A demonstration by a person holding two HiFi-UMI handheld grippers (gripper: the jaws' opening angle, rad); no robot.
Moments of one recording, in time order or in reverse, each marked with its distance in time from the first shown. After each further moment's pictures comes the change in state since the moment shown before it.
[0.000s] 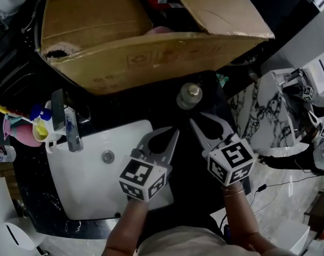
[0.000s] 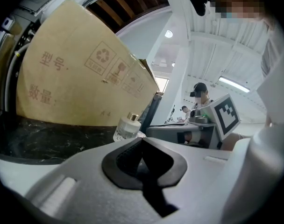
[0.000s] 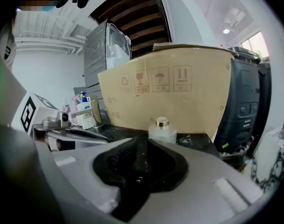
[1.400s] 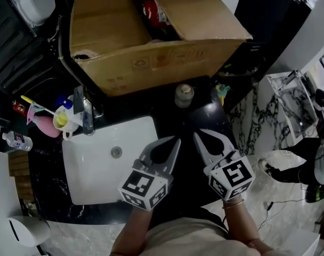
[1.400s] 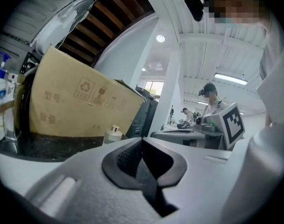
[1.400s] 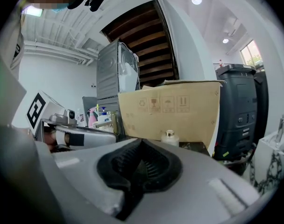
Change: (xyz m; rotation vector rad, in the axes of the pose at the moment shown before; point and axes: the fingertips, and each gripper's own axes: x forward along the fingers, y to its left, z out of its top) left arm -0.059 -0.089 0.026 0.101 -0.083 0.047; right arm -0.107 0.048 0.017 -0.041 -0.171 0.047
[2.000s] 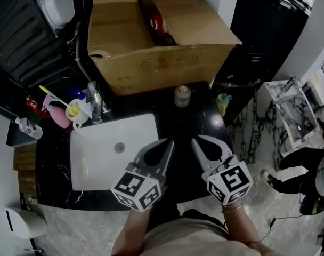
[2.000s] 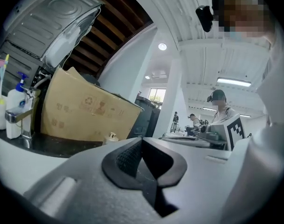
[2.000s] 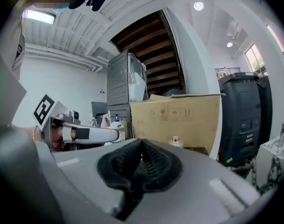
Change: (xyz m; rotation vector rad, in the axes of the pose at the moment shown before) left arm -0.051 -0.050 0.017 -0.018 -0.105 0.069; right arm -0.069 0.035 0.013 -0.042 -0.081 0.072
